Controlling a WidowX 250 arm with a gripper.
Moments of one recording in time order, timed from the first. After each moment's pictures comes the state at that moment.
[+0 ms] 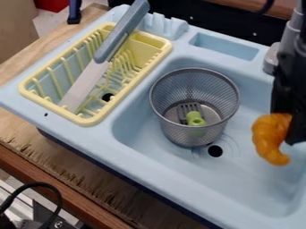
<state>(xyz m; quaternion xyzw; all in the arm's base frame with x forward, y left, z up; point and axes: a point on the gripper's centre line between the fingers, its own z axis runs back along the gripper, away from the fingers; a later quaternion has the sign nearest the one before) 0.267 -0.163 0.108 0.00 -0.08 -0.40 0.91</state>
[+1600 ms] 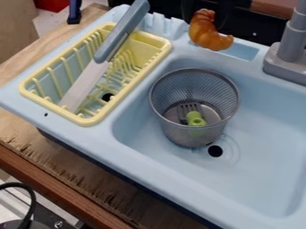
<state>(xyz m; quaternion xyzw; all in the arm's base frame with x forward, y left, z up) 0.356 -0.021 0.149 0.08 -0.19 0.13 0.97</state>
